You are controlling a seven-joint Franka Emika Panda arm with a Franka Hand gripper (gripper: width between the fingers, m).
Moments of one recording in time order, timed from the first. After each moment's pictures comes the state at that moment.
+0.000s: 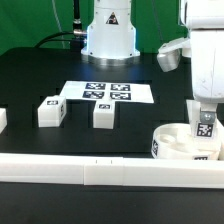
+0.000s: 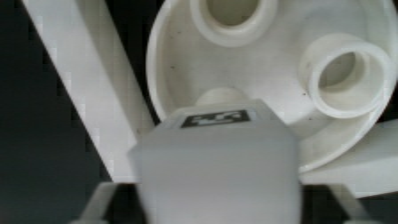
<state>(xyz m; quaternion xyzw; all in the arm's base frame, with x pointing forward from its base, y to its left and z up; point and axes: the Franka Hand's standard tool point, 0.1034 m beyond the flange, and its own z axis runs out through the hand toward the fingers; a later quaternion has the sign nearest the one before) 0.625 0.103 0.077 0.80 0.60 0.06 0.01</state>
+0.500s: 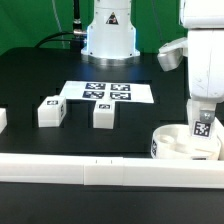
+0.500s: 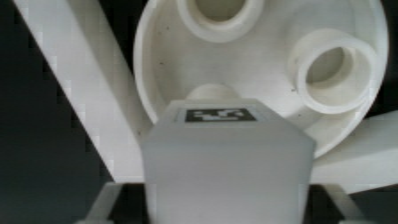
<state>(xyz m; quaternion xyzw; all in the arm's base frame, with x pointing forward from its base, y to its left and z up) 0.625 0.103 0.077 0.83 0.56 0.06 0.00</state>
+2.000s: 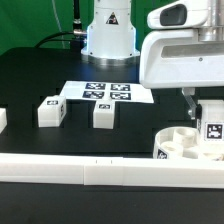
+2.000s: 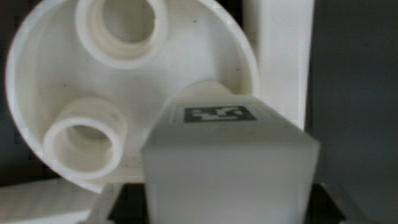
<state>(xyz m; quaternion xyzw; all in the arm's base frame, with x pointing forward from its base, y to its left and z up) 0.627 0.111 0.075 0.99 -0.09 0.08 -0.05</state>
